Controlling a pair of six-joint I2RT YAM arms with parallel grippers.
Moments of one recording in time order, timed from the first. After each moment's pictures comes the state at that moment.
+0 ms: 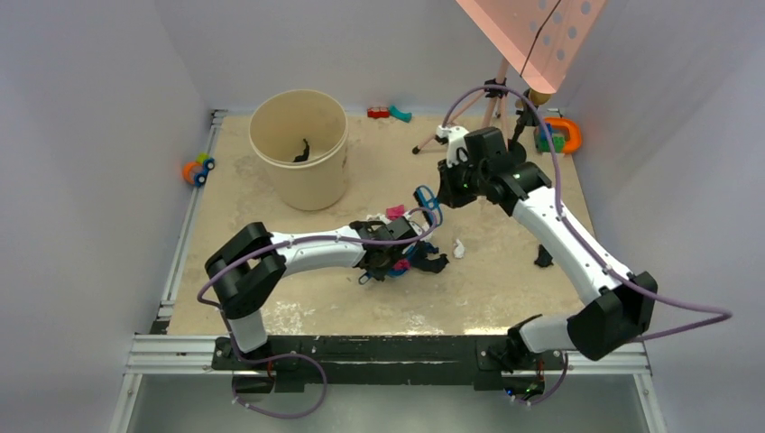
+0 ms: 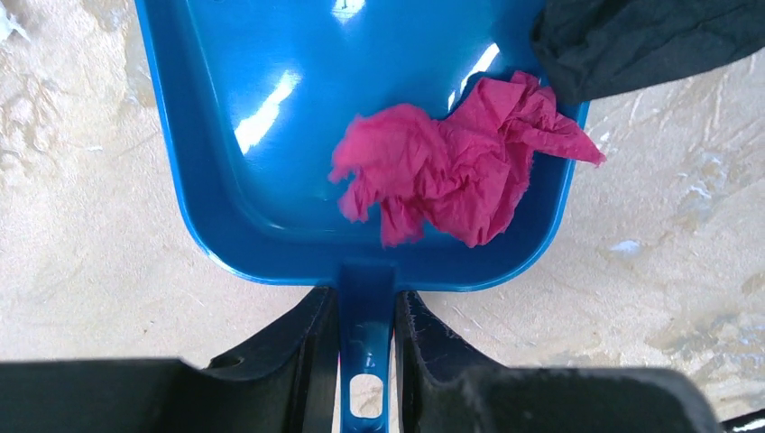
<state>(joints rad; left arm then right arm) -1.01 1.78 1.13 -0.58 -0.25 -0.21 0.46 1.39 1.33 -0.77 -0.21 0.03</state>
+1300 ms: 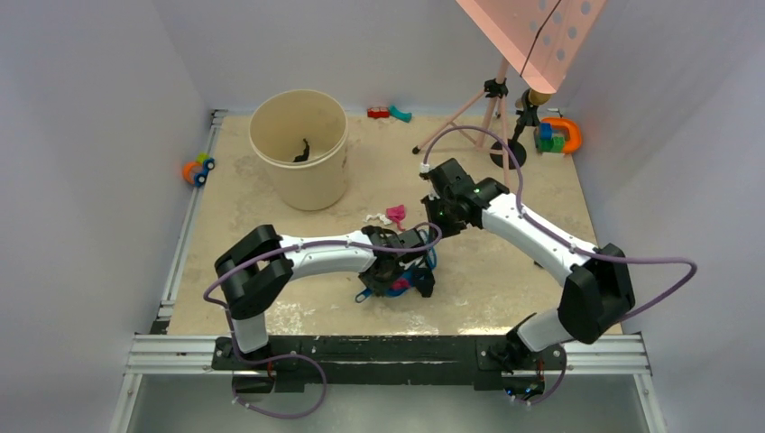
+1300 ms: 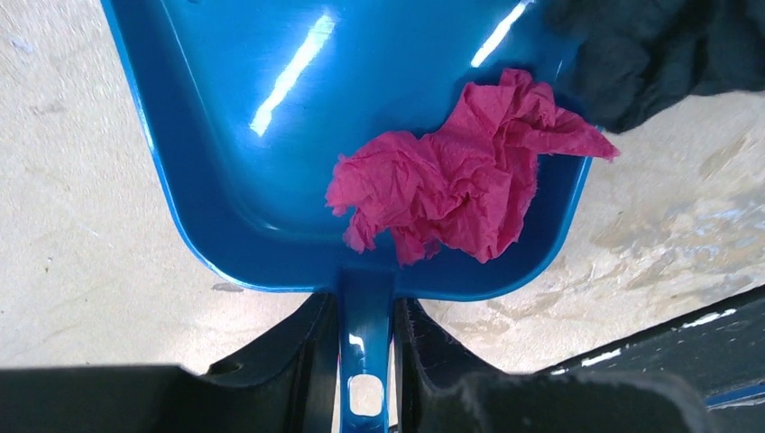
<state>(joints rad) -1.08 1.81 1.19 -0.81 -0.15 -0.28 0.60 1.50 1.18 -0.83 0.06 0.31</state>
